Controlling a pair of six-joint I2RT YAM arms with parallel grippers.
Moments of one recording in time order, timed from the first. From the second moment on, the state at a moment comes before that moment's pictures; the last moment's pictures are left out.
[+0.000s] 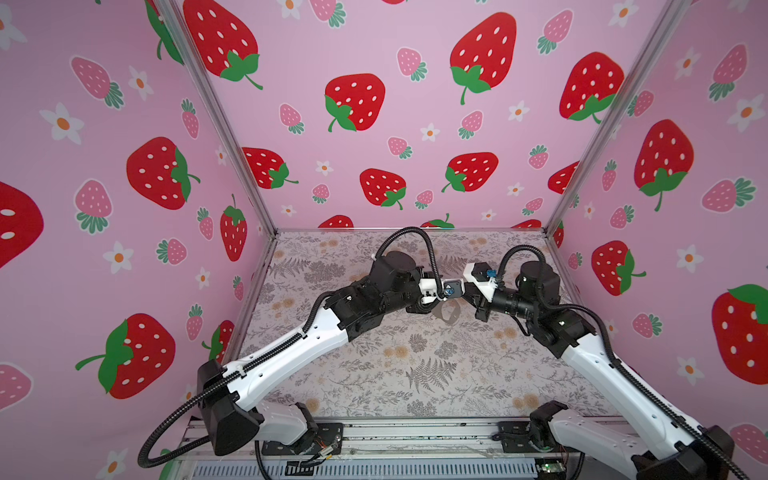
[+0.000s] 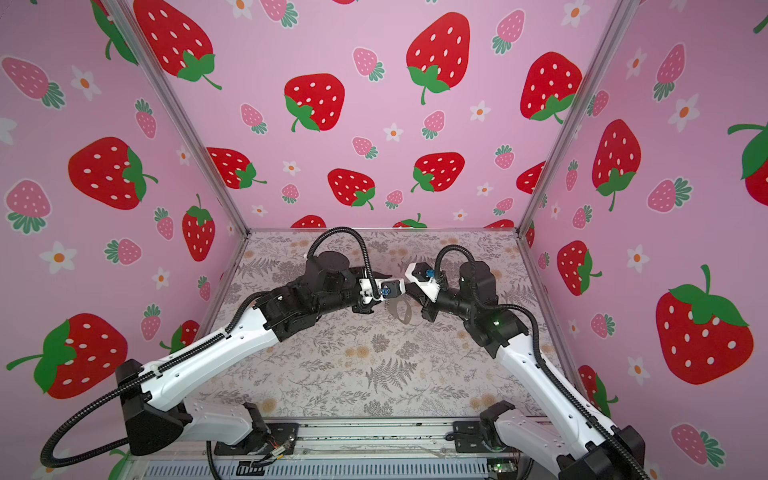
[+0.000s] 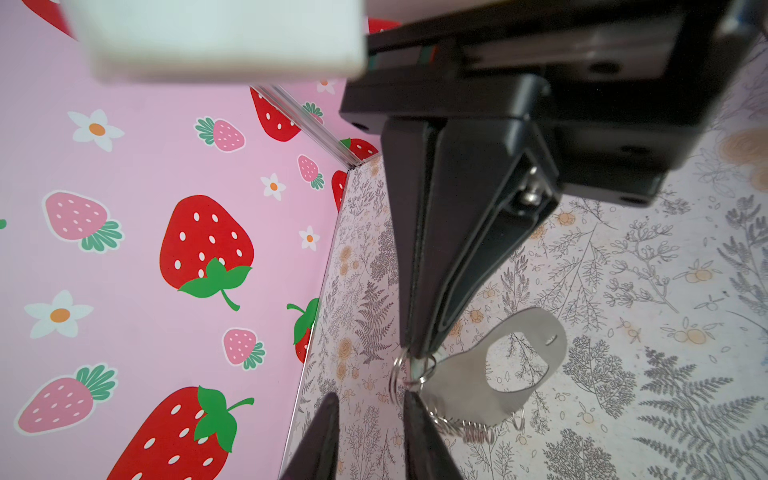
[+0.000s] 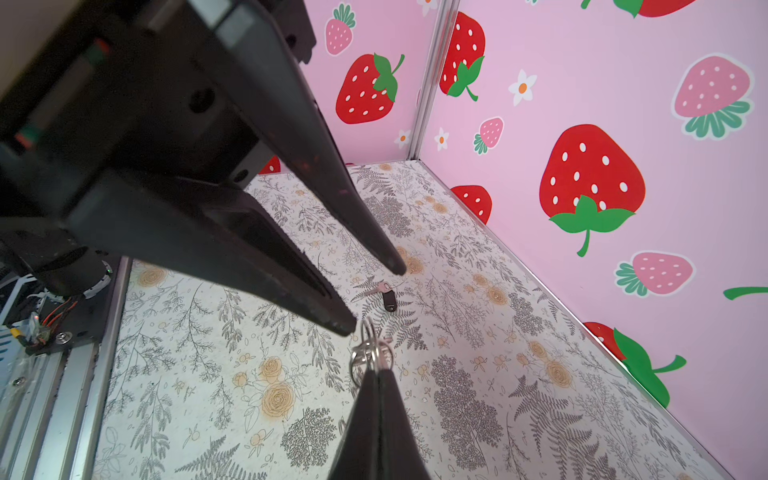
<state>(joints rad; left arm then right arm) -0.88 1.37 1.35 -0.38 0.06 0.86 0.56 1.02 0.92 -0.19 -0.62 -0.38</state>
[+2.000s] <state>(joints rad) -0.87 1.38 1.35 -0.31 0.19 0.70 0.56 0.89 0.79 -0.01 -0.52 -0.38</state>
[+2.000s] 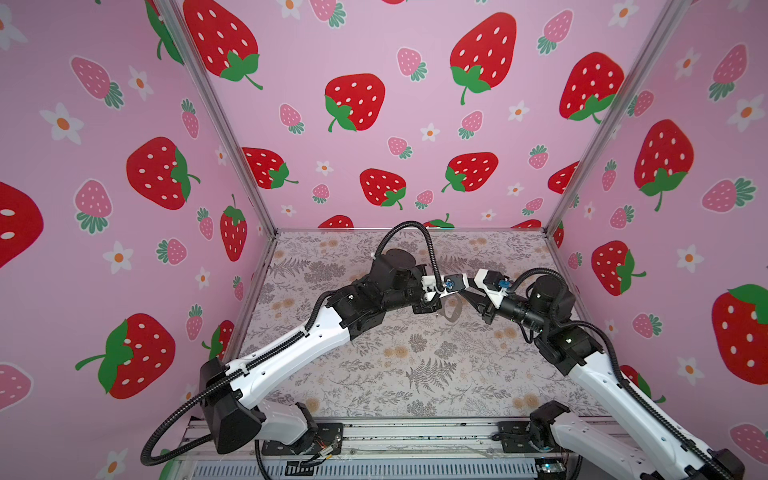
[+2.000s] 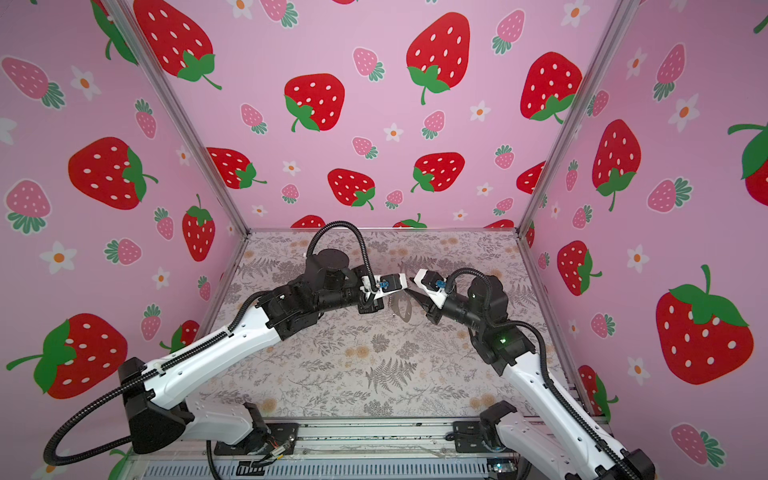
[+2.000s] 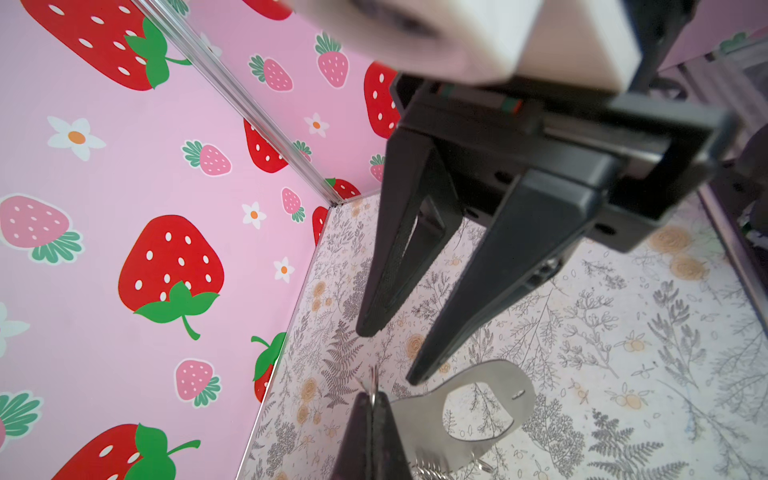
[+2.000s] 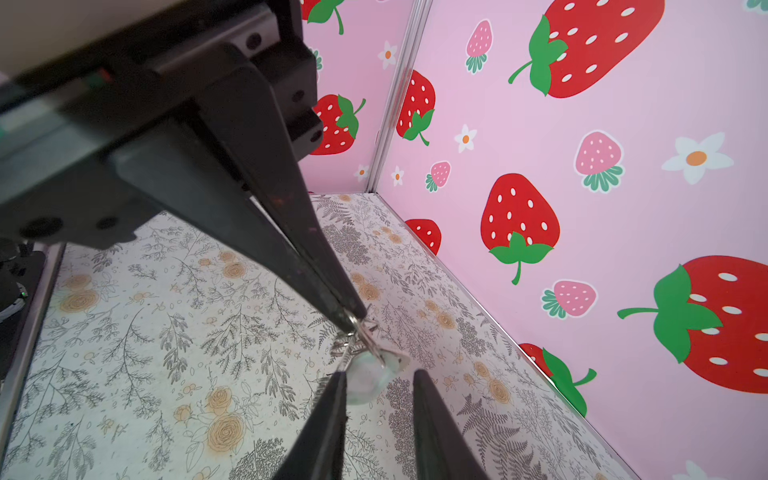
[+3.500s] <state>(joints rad) -0.79 1.38 1.27 0.02 0.48 0.34 0.56 0.84 0.75 0.13 -0.47 -0.43</state>
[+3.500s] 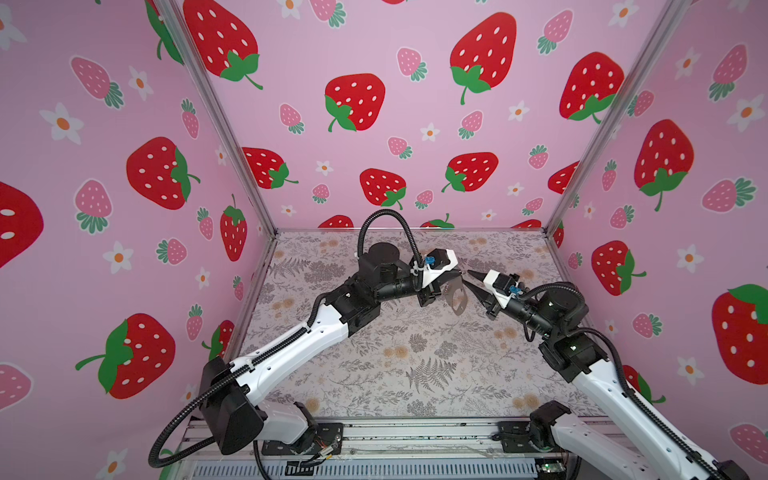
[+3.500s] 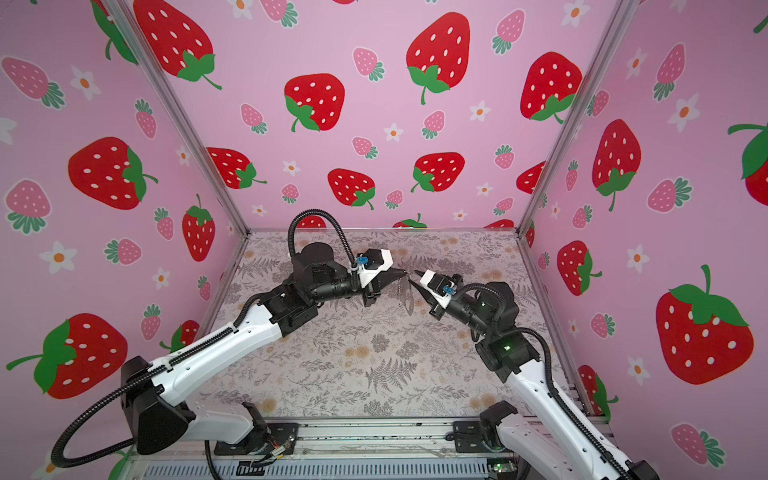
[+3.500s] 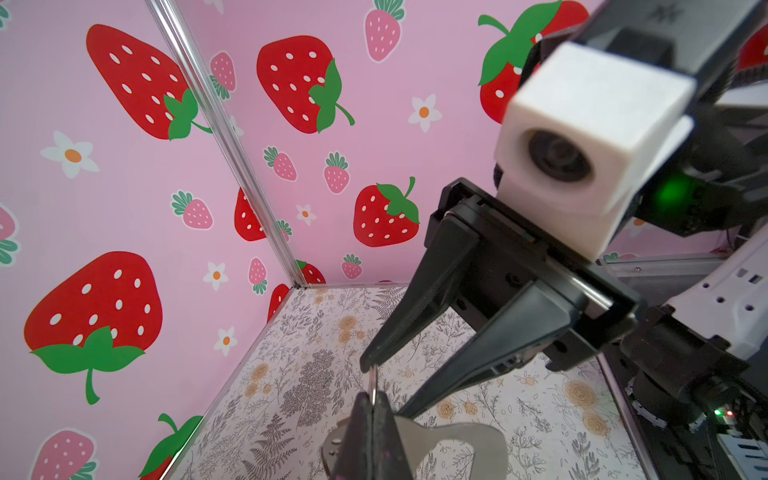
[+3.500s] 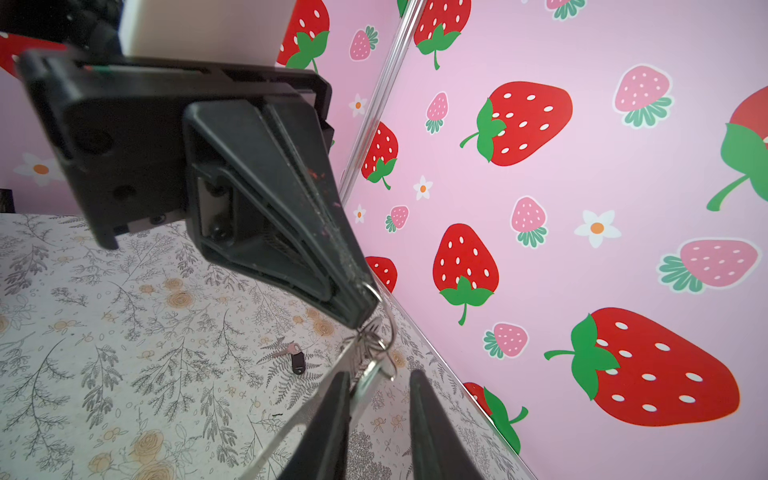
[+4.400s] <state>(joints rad) -0.78 1.42 1.22 0.11 0.48 0.24 0.58 0.86 0.75 0.15 -0.45 -0.49</state>
